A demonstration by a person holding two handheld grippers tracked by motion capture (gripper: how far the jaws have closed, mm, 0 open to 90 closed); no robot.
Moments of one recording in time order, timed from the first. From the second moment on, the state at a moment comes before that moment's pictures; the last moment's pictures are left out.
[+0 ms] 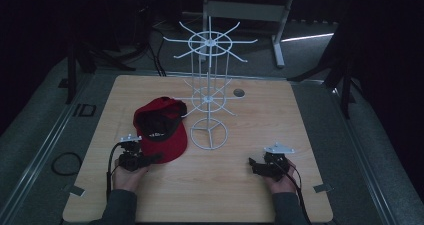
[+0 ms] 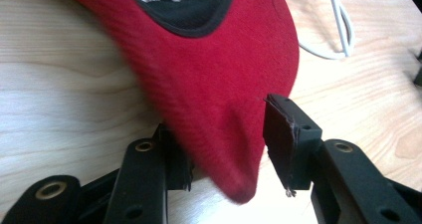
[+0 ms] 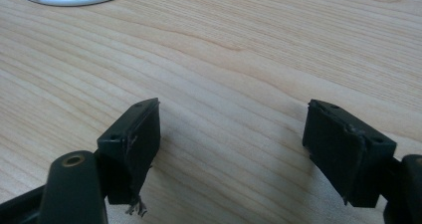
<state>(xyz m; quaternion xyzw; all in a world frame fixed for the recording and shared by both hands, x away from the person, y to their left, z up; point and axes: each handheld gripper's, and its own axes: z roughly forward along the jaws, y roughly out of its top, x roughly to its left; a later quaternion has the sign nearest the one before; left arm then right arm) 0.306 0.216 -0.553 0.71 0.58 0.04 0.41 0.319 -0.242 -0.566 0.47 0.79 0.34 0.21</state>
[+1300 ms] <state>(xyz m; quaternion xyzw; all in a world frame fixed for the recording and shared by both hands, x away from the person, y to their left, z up) 0.303 0.220 -0.536 0.66 0.59 0.08 0.45 0.319 -0.242 -0.566 0.47 0.79 0.34 0.21</state>
